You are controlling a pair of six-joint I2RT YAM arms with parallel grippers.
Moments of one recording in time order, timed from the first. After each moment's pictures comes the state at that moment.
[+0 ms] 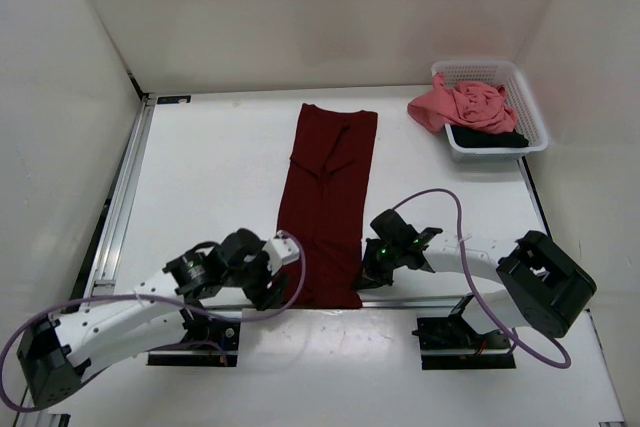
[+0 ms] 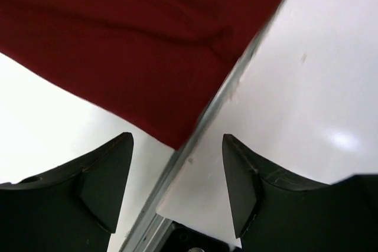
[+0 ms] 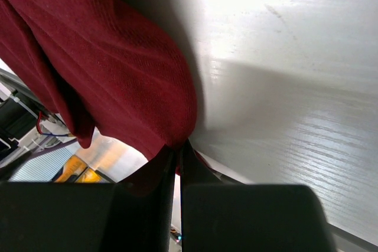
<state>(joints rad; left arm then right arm) -0.89 0.80 0.51 -0.61 0.22 0.00 0.81 1.35 0.47 -0.21 -0.39 1.08</state>
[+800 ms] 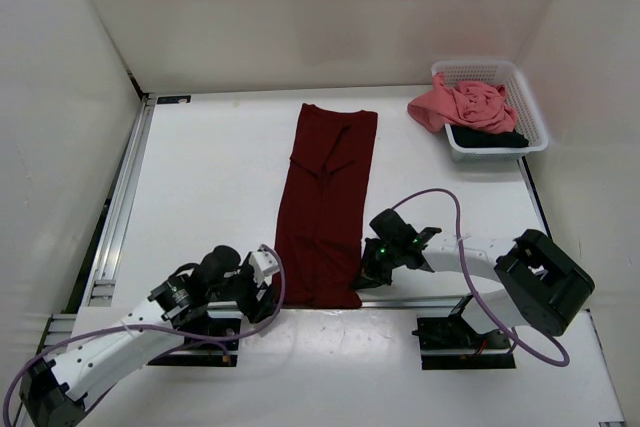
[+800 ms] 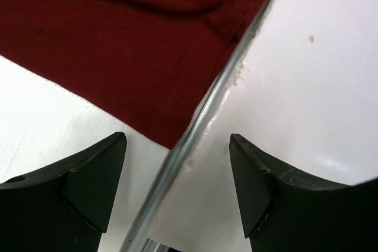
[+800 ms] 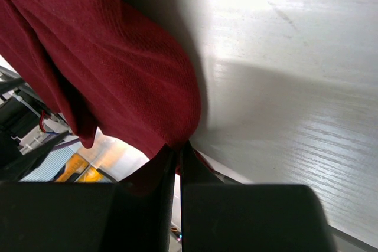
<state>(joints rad) -0.82 0.41 0.18 -0.50 0.34 0.00 0.81 1.37 0.48 -0.20 -0.40 1.08</state>
